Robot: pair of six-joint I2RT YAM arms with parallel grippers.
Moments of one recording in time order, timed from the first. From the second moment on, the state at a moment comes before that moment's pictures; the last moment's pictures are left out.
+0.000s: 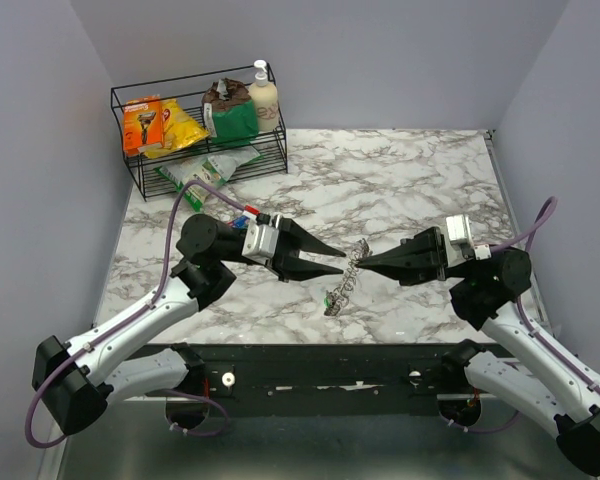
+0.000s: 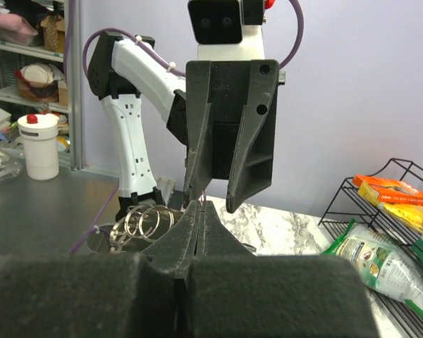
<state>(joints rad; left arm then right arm) -0.78 1.02 0.85 0.64 1.00 -0.15 0.57 0.79 0.64 0.87 -1.01 0.37</state>
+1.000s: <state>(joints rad) -0.84 1.07 0.88 0.62 0.98 -0.12 0.57 0.78 0.62 0.87 -1.01 0.37</state>
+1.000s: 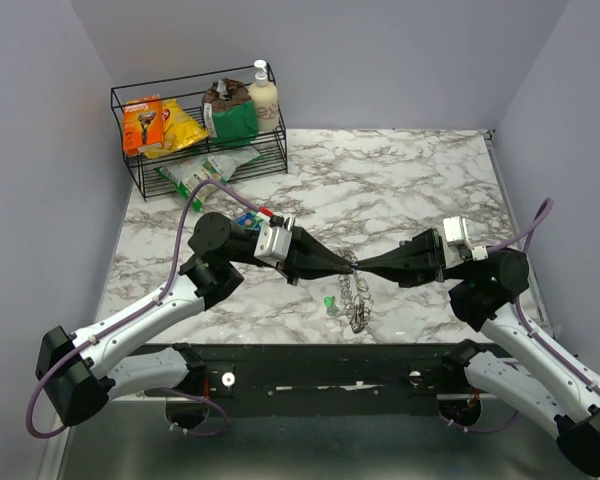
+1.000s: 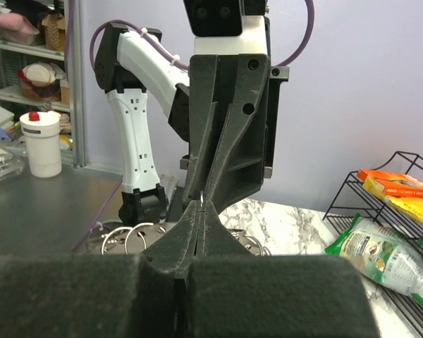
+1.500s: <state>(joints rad) -0.85 1.05 0.89 0.51 0.94 -0.04 0.57 0.77 0.62 0.84 -1.01 0.35</state>
